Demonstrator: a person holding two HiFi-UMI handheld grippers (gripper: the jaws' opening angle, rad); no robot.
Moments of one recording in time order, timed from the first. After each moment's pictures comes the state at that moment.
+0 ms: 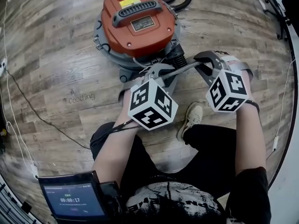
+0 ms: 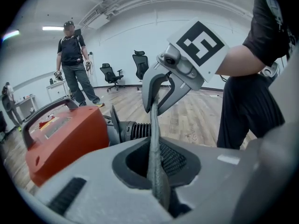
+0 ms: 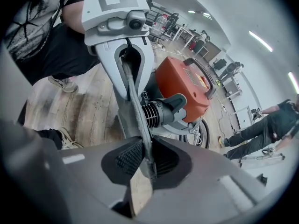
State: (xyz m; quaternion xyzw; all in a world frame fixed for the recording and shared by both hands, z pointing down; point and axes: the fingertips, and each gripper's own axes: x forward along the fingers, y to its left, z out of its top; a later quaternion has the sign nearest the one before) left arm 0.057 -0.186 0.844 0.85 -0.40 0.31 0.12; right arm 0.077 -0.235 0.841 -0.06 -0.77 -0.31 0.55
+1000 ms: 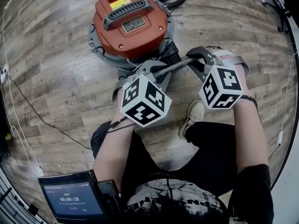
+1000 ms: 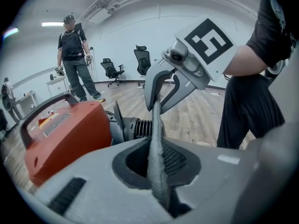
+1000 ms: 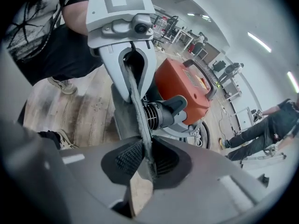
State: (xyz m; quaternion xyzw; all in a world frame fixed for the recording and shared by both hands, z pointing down) left arm 0.047 -0.193 0.849 0.84 -0.40 0.32 0.15; right arm 0.068 -0.237 0.841 -0.07 -0.78 -0.31 0.54
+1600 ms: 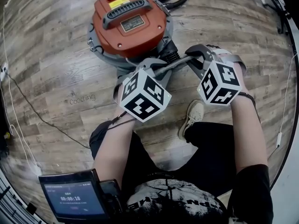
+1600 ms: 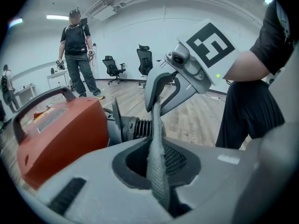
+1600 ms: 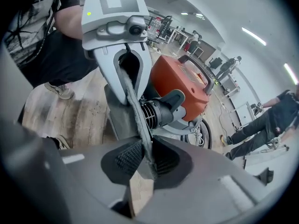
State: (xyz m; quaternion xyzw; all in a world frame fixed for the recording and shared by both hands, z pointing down) left arm 0.050 -0.201 0.856 0.85 -0.40 0.31 0.17; right arm 0.066 -0.245 0.850 -0.06 -0.80 -0.28 0.53
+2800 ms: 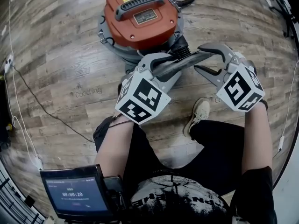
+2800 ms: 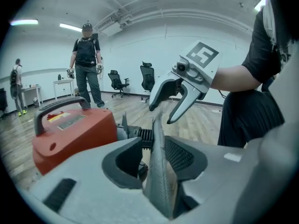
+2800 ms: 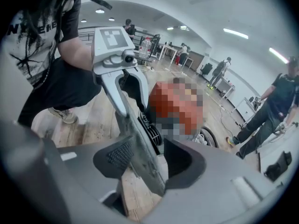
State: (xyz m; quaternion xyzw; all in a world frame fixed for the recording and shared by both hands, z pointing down) left arm 0.038 -0.185 0.824 0.87 -0.42 0.22 0.15; right arm 0.062 -0.213 0.812 -0.07 -0.87 -0.20 0.45
